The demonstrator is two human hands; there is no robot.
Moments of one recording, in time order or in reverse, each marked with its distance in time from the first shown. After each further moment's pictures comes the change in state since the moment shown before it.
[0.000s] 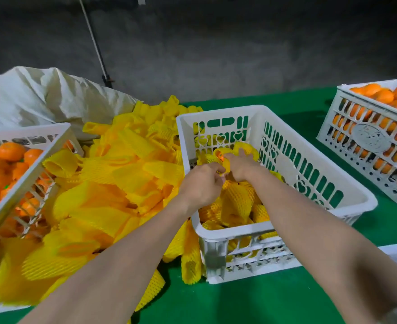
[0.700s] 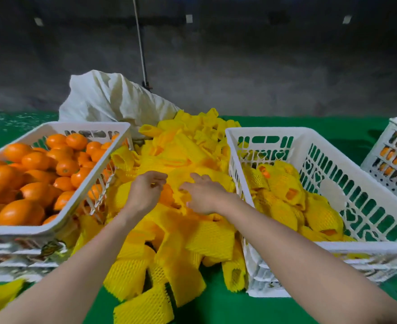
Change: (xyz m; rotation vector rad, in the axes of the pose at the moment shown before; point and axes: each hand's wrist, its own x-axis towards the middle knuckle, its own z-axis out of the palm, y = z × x) left_hand -0.097 -0.142 -0.128 -0.282 0.286 -0.468; right_hand -0.075 -0.195 0.022 -0.176 0.034 -0.552
